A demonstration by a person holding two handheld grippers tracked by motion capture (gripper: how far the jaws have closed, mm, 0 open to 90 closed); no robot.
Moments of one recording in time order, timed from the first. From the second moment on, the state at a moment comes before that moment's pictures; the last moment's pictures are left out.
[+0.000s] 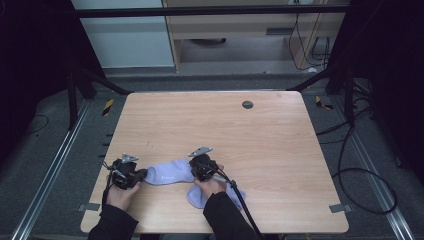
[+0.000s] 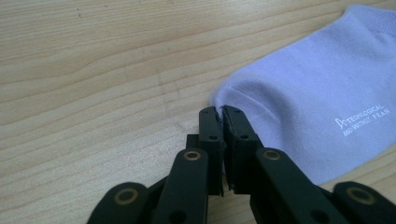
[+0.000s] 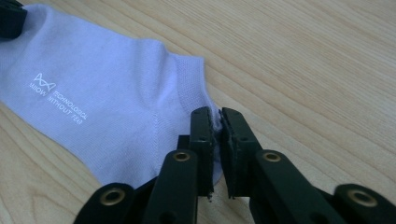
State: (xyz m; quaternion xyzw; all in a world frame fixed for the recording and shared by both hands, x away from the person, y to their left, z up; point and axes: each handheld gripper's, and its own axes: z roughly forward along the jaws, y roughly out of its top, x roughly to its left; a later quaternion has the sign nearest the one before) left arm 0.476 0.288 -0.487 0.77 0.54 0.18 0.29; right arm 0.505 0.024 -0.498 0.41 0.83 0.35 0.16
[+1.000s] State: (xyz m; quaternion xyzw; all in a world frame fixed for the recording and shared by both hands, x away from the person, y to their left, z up) left arm 0.448 0.238 -0.433 0.77 0.48 0.15 0.39; right arm 0.462 -0.056 -0.430 0.39 0.81 0.42 0.15
